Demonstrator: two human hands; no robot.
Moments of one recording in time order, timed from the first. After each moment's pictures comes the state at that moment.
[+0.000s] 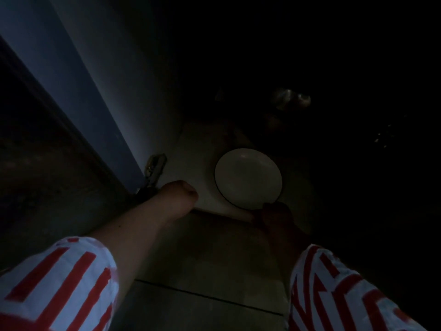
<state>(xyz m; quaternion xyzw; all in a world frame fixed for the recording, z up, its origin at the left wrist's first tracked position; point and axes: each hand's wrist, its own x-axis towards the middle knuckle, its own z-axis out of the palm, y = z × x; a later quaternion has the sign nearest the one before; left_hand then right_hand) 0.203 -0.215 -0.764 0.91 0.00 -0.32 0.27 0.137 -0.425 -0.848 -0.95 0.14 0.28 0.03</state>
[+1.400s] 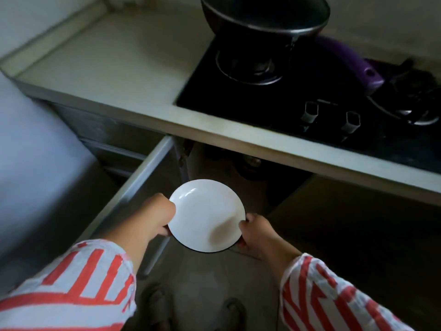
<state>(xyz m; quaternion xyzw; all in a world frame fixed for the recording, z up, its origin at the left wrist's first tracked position) 0.021 -0.108 -0.278 0.83 0.24 -0.29 0.40 -0.051 -0.313 -0.299 -0.78 0.32 0.27 0.46</state>
